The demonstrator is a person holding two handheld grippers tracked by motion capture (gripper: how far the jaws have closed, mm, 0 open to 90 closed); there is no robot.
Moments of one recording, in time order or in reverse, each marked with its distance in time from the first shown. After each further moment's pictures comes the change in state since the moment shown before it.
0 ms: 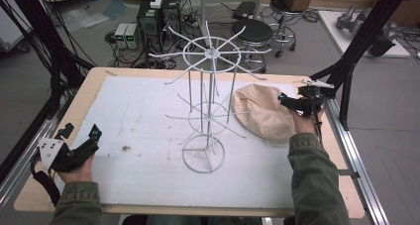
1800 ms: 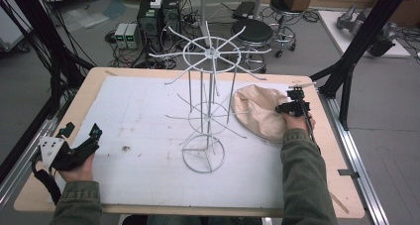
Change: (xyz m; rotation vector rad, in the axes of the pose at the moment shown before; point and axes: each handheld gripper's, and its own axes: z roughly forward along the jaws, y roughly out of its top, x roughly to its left) left arm 0.001 -0.001 0.004 0.007 -0.001 -0.011; right arm -0.008 -0.018 0.067 0.395 0.047 0.031
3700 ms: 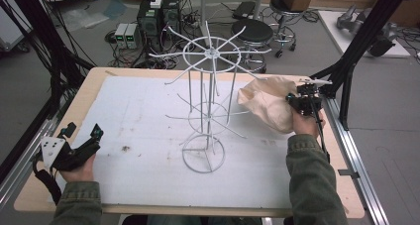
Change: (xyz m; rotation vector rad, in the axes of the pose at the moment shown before) left arm -0.002 0.000 0.000 0.001 -0.014 0.000; right arm 0.020 -0.006 -0.082 -0.323 -0.071 -0.057
